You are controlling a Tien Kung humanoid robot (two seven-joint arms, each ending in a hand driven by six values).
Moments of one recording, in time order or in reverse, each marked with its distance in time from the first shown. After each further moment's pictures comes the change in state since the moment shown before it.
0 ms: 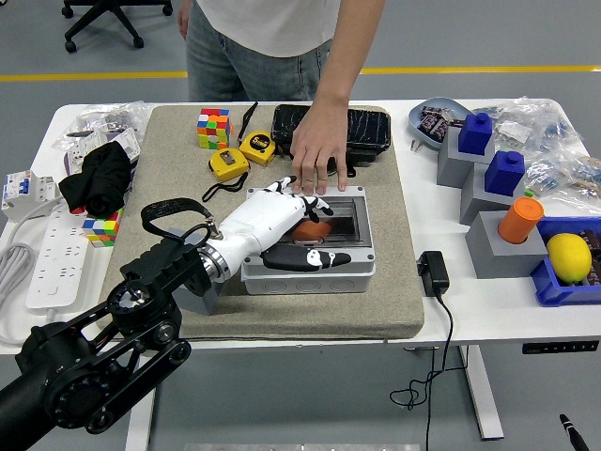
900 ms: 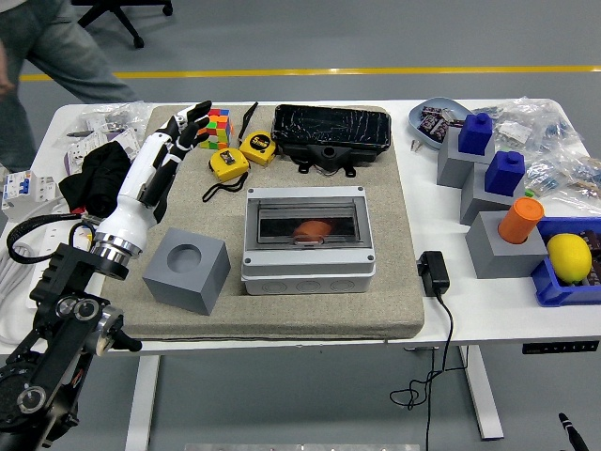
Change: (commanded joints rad) left arm 0.246 -0.109 -0.483 0.035 -0.906 -0.013 -0.310; right arm 0.008 0.001 -0.007 0.000 0.004 -0.008 0.005
